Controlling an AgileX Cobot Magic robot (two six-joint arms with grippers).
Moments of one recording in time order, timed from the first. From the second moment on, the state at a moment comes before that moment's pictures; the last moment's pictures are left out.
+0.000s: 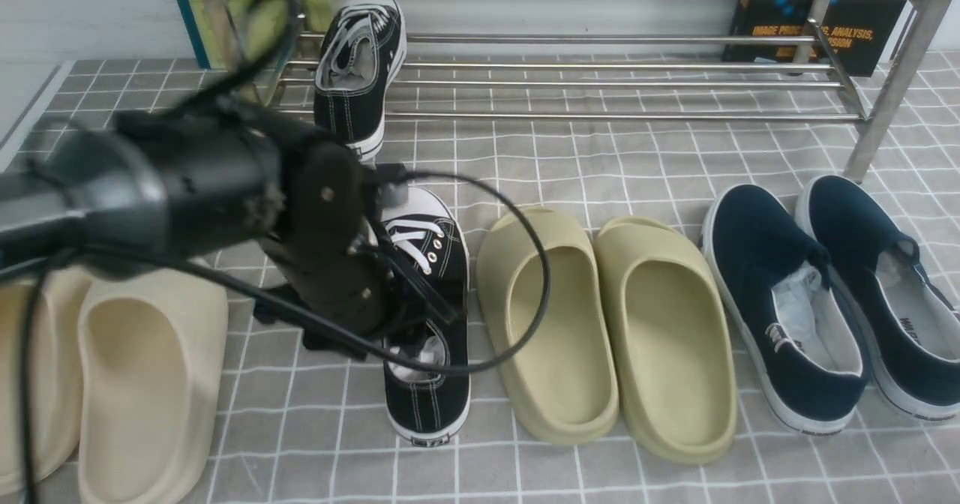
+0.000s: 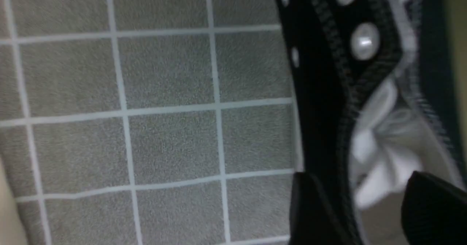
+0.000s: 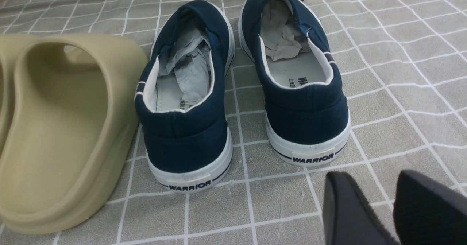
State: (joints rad) right arm -0.04 -0.01 0.02 0.03 0.39 0.13; left arm -0.52 1.70 -1.11 -0.01 0.75 -0.50
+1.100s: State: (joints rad) right arm -0.04 -0.01 0.02 0.03 0.39 0.13; left arm -0.37 1.90 -1.67 -0.05 1.00 -0.44
